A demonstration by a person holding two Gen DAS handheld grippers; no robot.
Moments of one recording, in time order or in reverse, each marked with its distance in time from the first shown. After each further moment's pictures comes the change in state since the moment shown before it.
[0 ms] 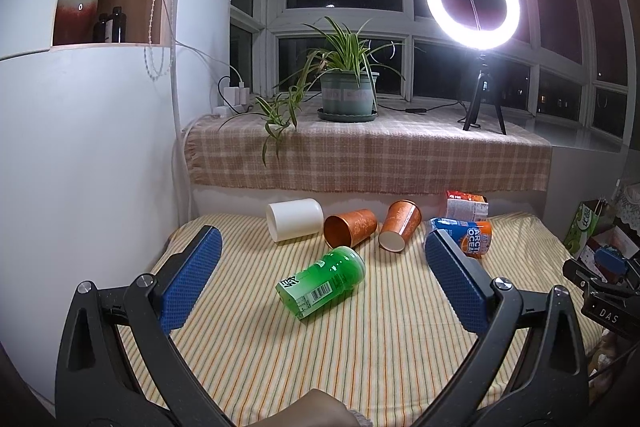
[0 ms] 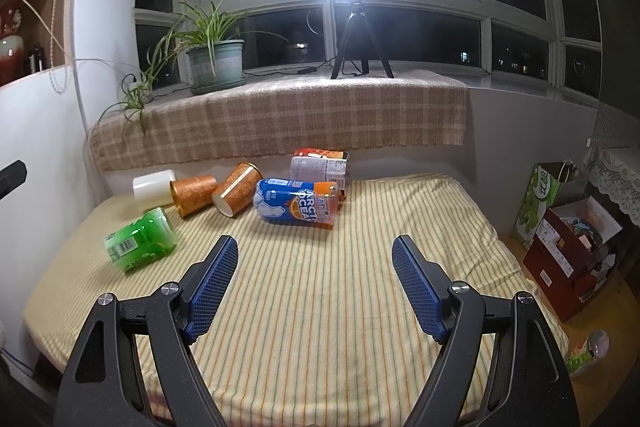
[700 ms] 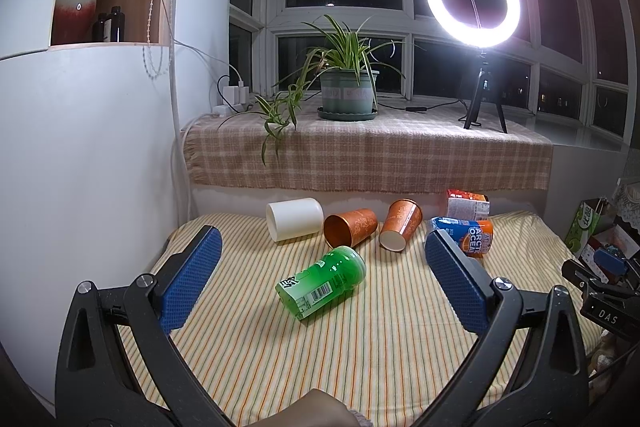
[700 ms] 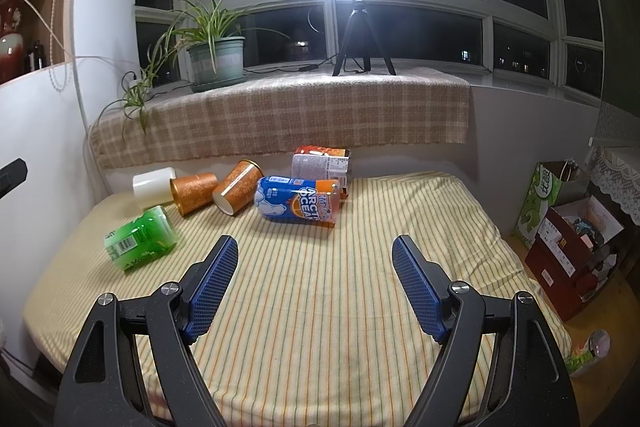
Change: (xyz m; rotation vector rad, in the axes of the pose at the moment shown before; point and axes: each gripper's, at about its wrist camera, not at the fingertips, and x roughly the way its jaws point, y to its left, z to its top) left arm -0.001 0.001 0.000 -0.002 0.001 -0.001; right arm 0.003 0.002 -0.001 -0.001 0.005 0.000
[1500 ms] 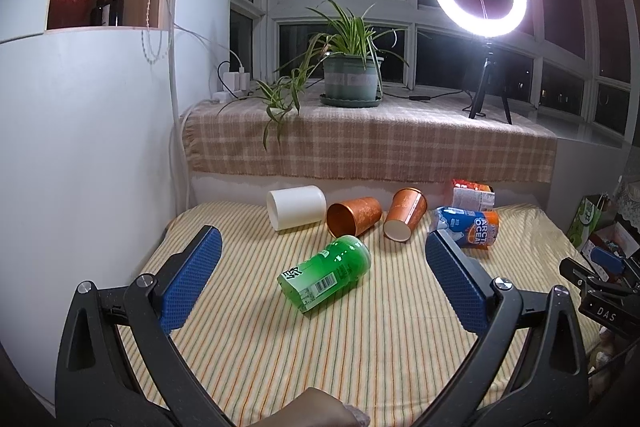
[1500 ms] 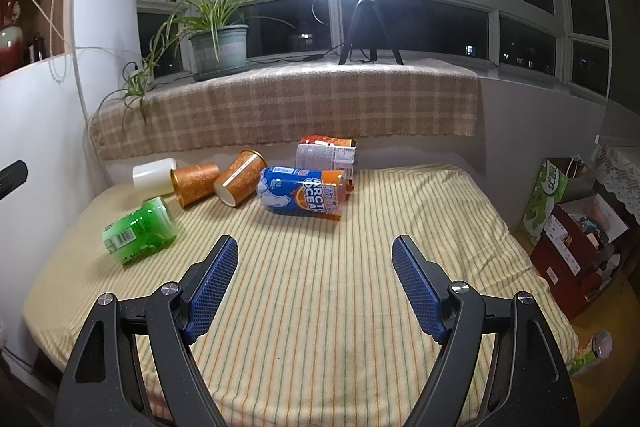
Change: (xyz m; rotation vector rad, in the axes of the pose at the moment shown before) left arm 0.012 0.006 -0.007 -0.012 0.045 -0.001; right arm 0.017 0.005 -0.004 -0.015 0.037 0.013
